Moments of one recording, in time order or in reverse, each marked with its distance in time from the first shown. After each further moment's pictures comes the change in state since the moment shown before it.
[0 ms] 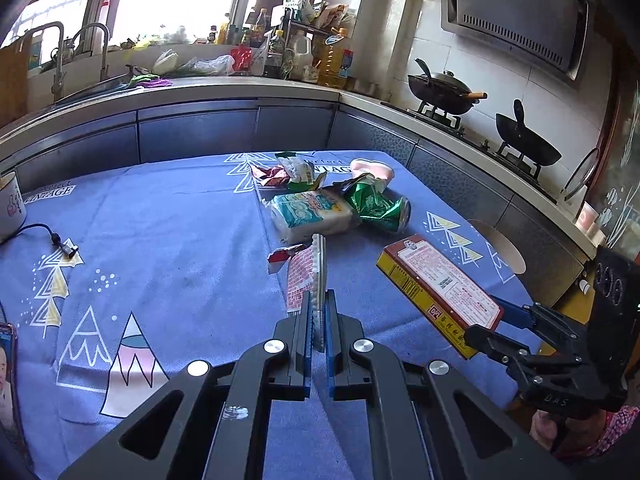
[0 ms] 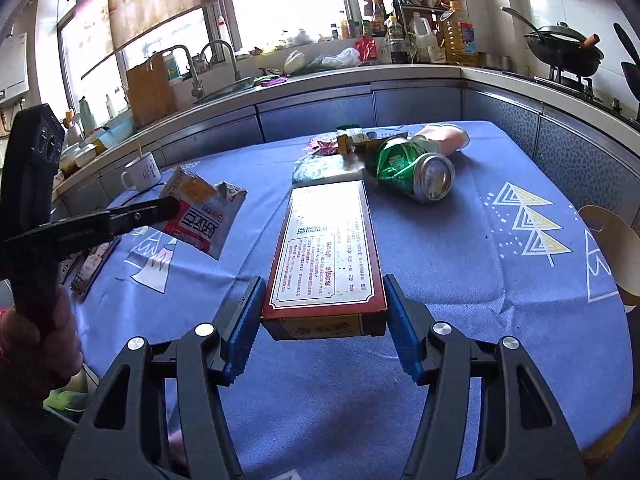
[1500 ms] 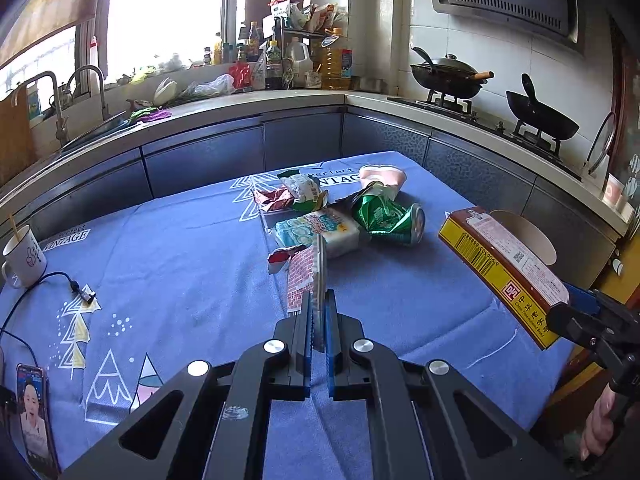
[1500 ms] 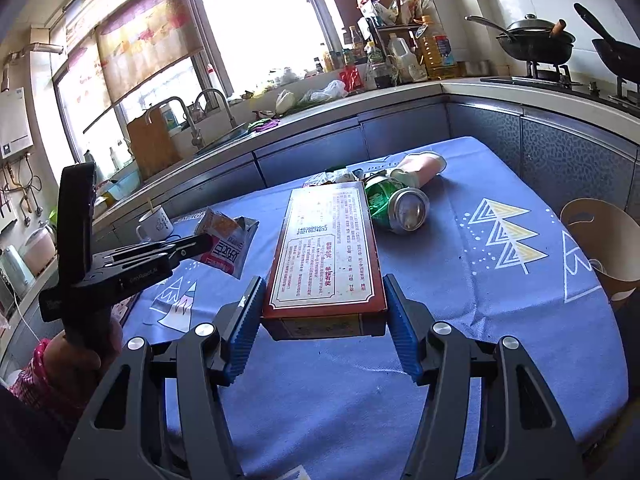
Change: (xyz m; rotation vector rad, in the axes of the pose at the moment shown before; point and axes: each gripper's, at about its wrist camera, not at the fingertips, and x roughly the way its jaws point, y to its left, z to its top) left arm 0.018 -0.033 0.024 0.116 -0.007 0.126; right arm -0.043 -0.032 0.013 0.129 -0.104 0.036
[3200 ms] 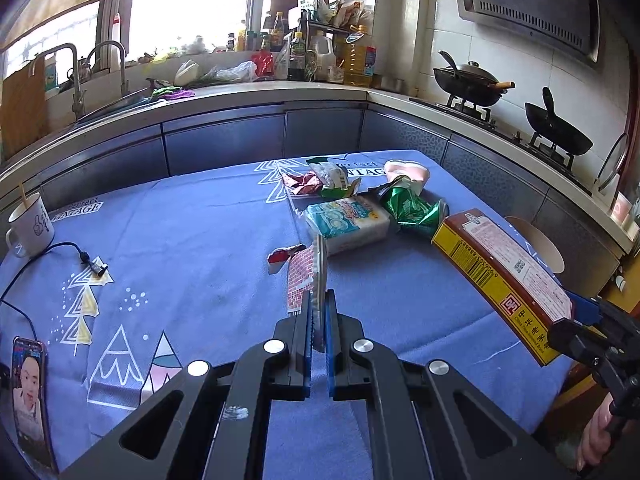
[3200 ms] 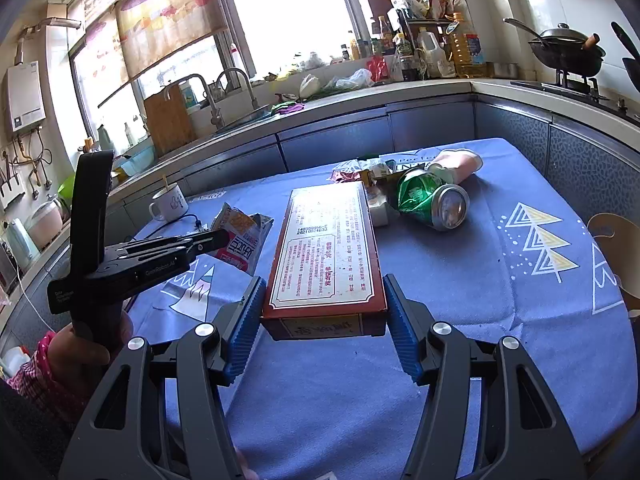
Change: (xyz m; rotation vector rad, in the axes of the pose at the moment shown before) left arm 0.000 0.034 -0.017 -0.077 0.015 0.013; right arm 0.021 0.037 -0.003 -0.077 0.053 0.039
